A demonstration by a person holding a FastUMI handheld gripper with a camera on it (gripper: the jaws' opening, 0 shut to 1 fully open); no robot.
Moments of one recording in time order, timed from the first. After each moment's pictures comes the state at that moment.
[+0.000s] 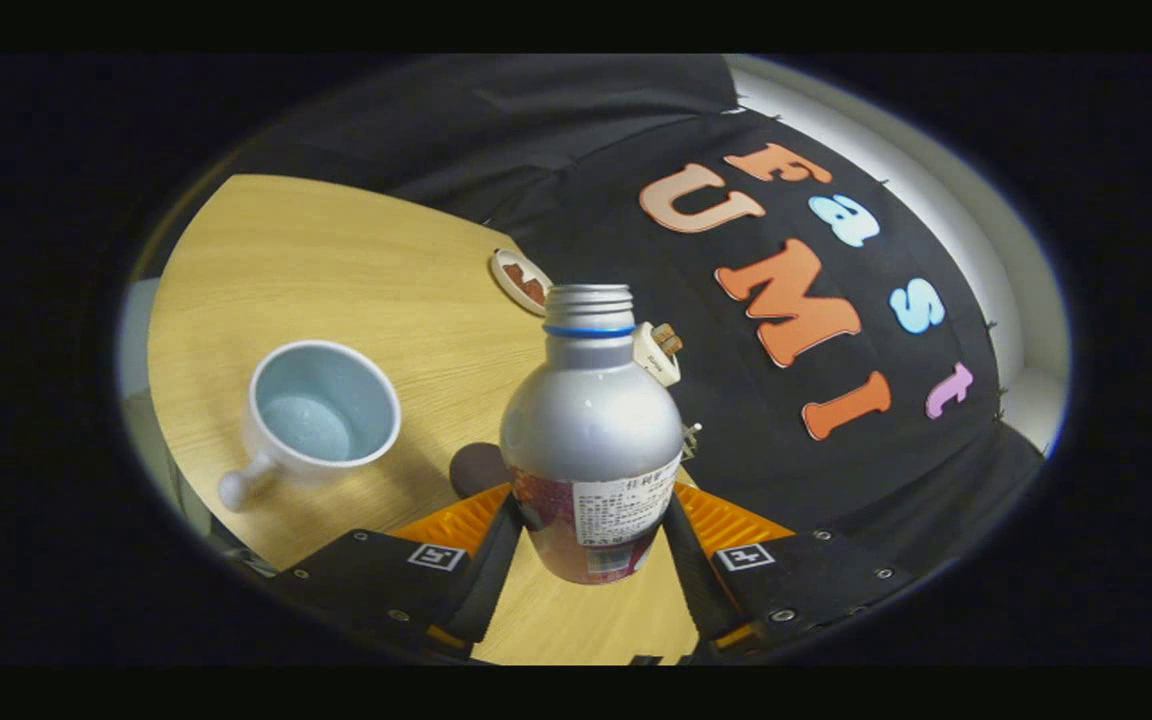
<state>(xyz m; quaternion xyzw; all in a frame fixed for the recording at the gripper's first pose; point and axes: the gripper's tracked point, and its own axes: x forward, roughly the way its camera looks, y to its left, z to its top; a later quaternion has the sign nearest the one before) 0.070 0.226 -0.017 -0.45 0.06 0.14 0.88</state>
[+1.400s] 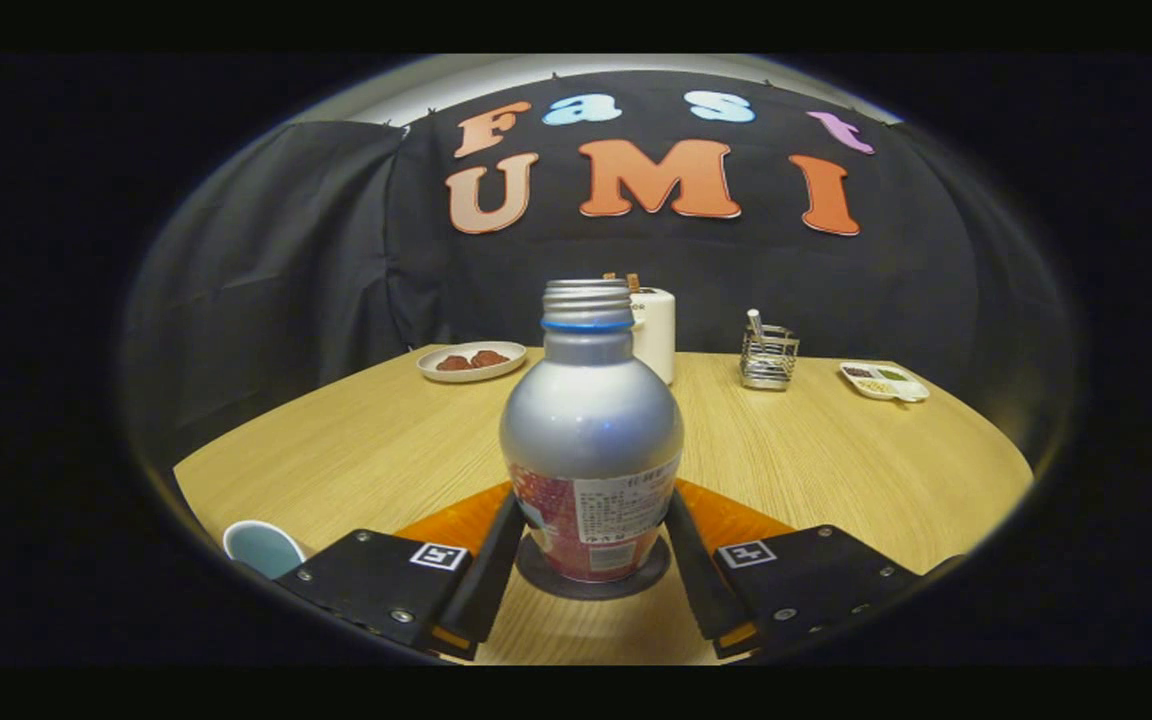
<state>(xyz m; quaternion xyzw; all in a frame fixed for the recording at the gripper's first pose) 0.160 0.242 -0.090 -0.03 0.14 0.19 0.97</state>
